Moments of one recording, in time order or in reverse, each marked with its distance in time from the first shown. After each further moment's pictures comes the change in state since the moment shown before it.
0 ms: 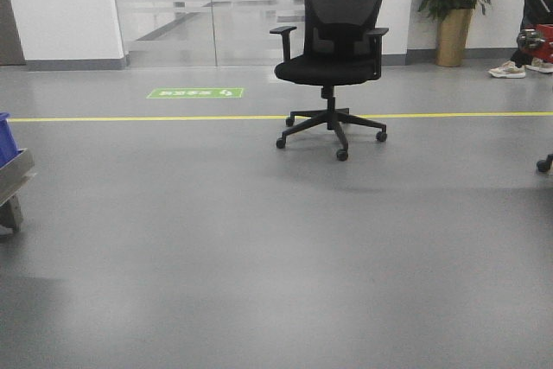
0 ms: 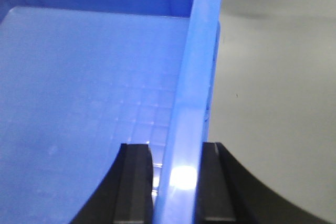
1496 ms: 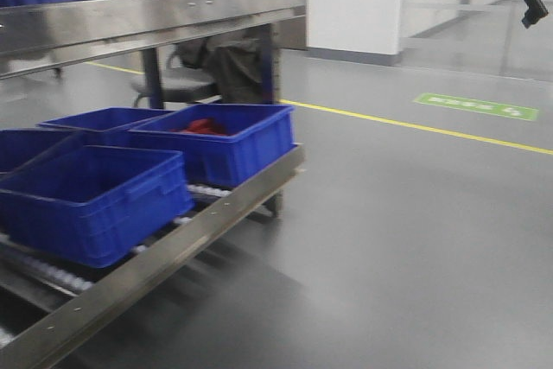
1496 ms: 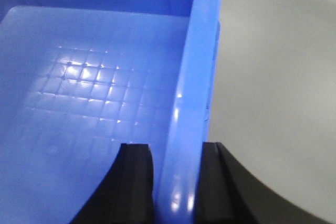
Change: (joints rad) left arm 0.000 0.000 0.000 0.000 0.000 0.000; right arm 0.000 0.000 0.000 0.000 0.002 -0.002
